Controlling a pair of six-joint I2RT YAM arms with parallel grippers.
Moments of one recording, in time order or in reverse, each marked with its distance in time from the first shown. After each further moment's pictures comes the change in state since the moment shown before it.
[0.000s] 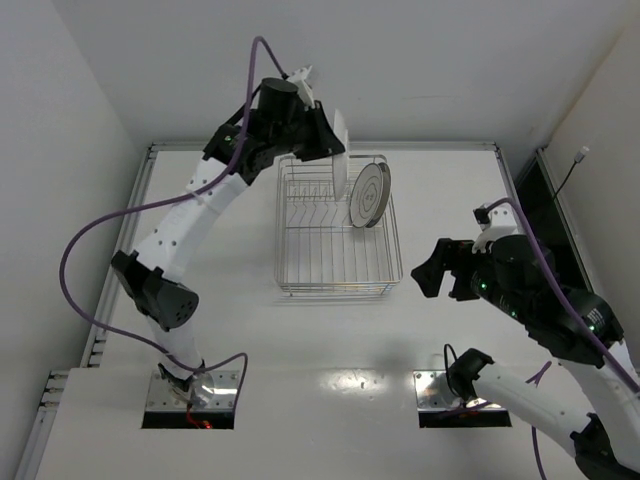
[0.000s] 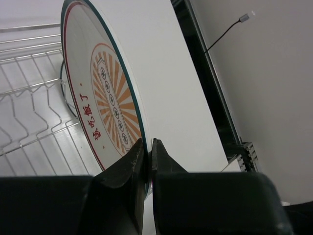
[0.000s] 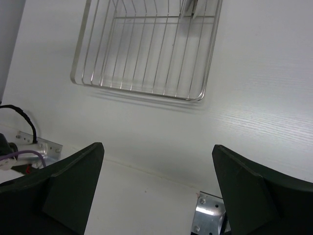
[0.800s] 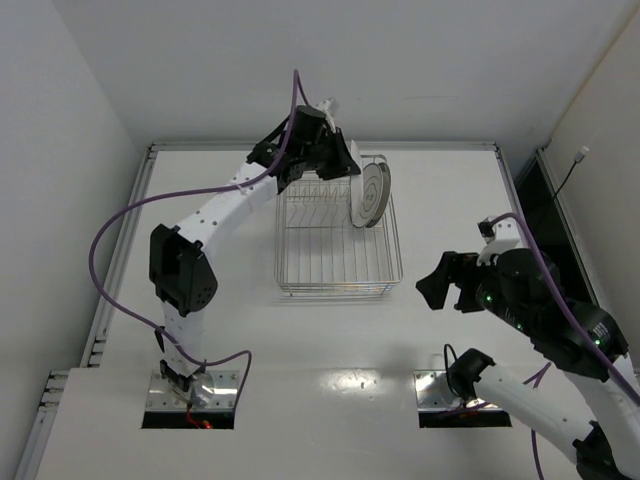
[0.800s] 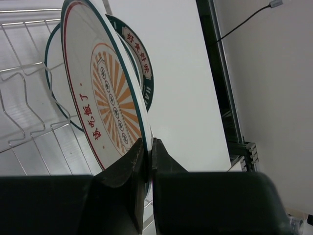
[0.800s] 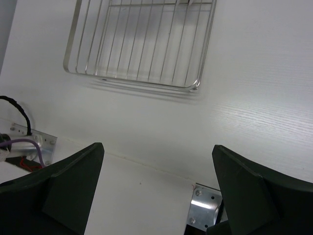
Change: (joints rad) left arm -0.019 0.167 -0.165 0.236 0.055 -0.089; right arm 0.000 -0.082 -0.065 -0.028 -0.012 0.000
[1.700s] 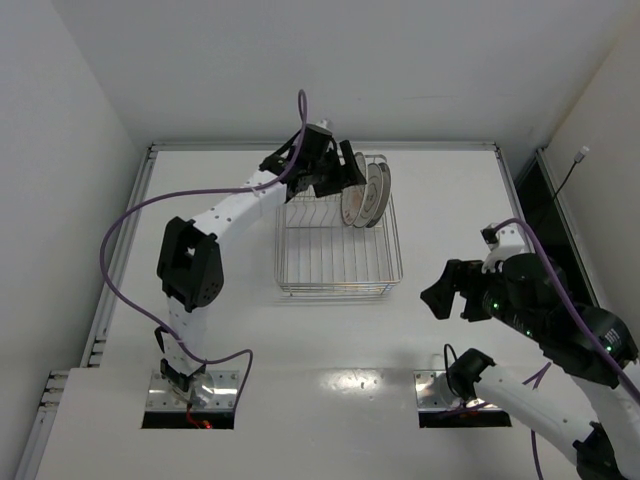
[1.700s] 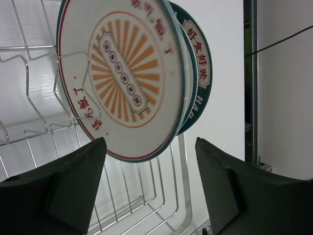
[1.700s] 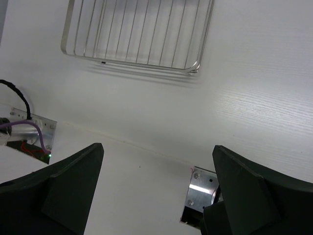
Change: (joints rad) left arm -0.003 0.056 -0.117 0.064 -0.114 -0.075; right arm 0.000 -0.013 0.035 -0.097 -0.033 0.007
